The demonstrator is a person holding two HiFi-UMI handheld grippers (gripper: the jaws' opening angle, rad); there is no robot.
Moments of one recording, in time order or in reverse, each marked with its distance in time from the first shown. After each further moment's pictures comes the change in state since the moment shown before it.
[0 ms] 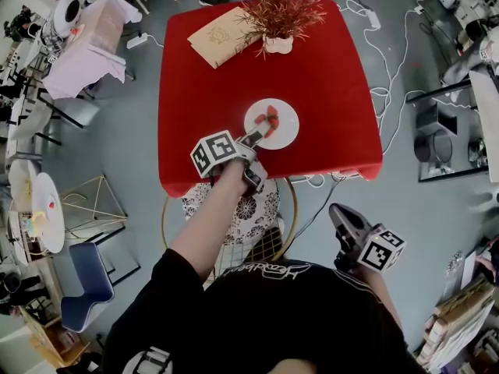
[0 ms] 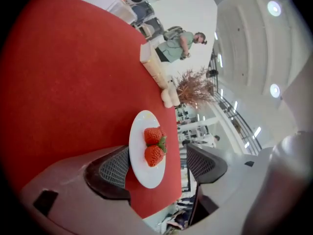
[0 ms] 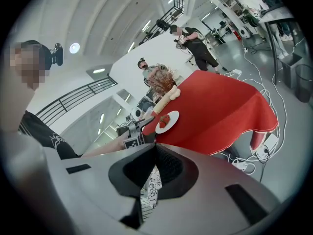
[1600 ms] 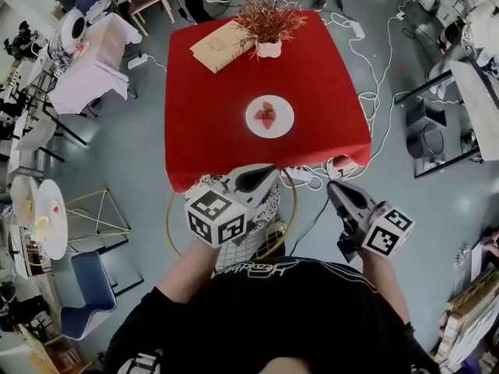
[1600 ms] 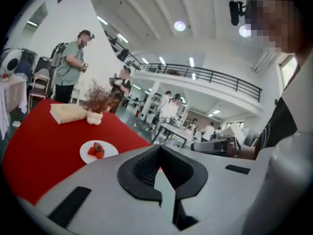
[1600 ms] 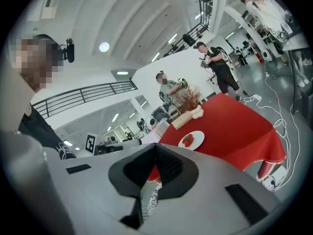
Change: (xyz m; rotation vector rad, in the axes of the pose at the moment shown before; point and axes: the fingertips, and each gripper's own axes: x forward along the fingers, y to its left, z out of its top) left arm -0.162 -0.141 -0.140 1.050 0.147 -0.292; right arm -0.034 0.088 0.025 -0.229 -0.144 0.123
